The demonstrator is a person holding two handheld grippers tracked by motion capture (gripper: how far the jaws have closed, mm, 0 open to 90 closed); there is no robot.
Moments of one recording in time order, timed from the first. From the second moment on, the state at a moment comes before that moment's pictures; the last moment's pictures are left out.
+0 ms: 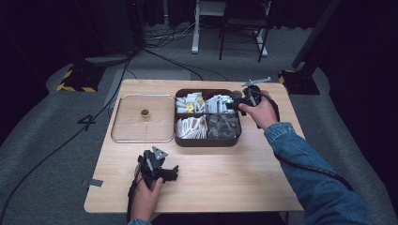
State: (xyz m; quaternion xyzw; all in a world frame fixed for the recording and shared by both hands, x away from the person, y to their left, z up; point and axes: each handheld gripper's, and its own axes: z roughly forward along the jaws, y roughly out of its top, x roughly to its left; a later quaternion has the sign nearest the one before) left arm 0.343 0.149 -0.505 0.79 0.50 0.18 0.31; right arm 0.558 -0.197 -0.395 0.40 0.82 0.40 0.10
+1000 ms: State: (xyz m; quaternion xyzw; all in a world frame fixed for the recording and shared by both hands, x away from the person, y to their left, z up) left arm 0.344 0.149 -0.506 0.79 0.50 0.18 0.31; right arm 0.587 -0.150 -0.429 0.43 0.81 0.40 0.07
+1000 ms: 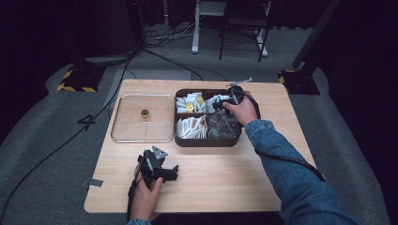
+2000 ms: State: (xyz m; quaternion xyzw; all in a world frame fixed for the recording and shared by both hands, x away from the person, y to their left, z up) left arm 0.344 0.150 -0.505 0.79 0.50 0.18 0.31; right arm 0.589 -0.123 -0.425 0.43 0.82 0.35 0.11
